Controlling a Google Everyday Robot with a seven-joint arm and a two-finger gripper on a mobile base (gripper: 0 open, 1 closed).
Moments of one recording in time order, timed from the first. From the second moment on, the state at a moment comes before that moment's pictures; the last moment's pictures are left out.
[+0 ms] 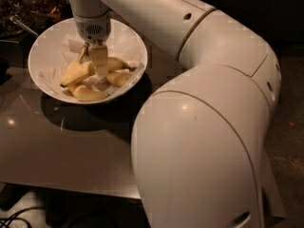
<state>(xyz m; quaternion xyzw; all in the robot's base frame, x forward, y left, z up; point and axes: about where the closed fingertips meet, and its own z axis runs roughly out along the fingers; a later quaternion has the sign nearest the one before) 0.635 0.132 0.896 -0.78 0.62 -0.03 0.06</state>
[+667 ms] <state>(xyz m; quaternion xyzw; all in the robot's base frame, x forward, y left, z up) 0.640 0.136 0.886 -0.79 0.61 -0.04 0.05</state>
